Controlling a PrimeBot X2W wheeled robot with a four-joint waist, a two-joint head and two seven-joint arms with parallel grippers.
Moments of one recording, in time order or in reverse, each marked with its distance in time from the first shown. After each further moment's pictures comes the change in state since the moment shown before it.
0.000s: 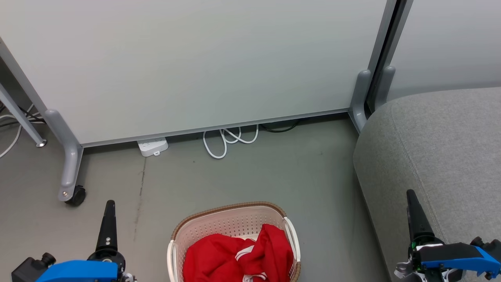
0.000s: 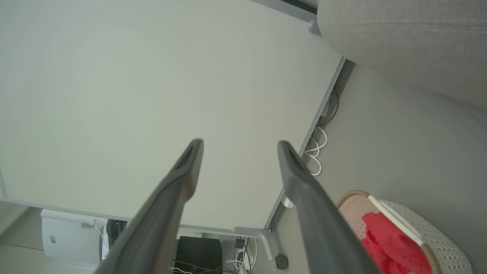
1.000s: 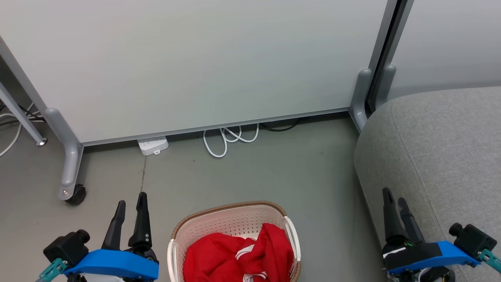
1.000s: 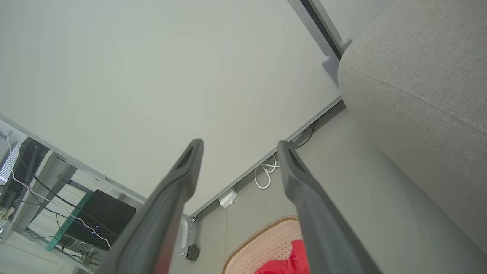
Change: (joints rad) left arm -0.028 0.007 -0.118 0.000 0.578 0.037 -0.111; right arm -0.005 -0.001 0.083 0.001 -0.515 0.000 -0.111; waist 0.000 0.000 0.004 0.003
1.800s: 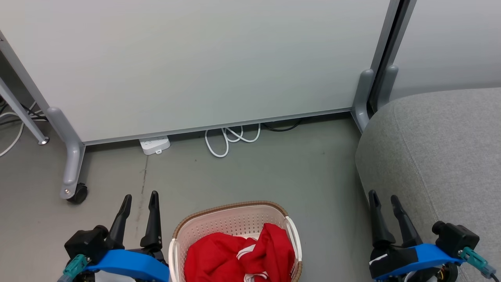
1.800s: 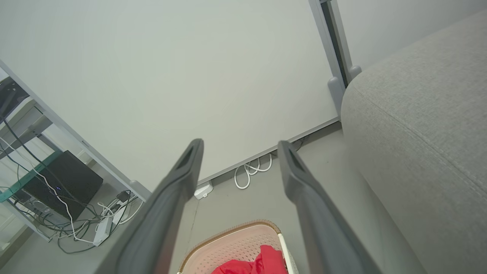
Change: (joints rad) left arm -0.014 0.005 -0.033 0.019 0.271 0.007 -0.064; right arm -0.005 -0.001 0.038 0.021 -0.253 0.000 -0.064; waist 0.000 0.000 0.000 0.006
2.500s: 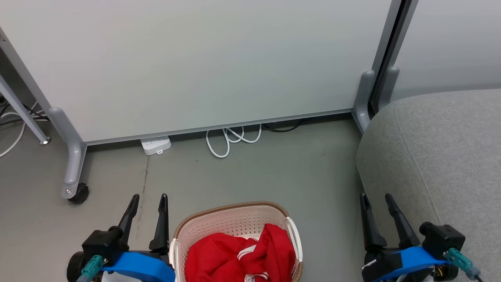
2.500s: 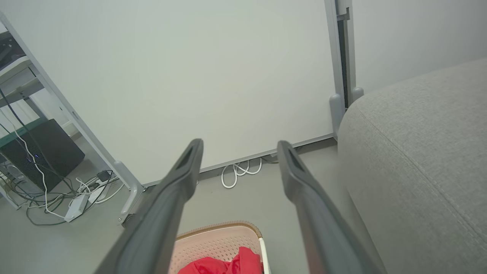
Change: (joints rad) left arm -0.006 0.002 -0.021 0.037 0.155 -0.006 -0.044; right arm -0.004 -0.001 0.020 0.020 -0.181 0.000 -0.045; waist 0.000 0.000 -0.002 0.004
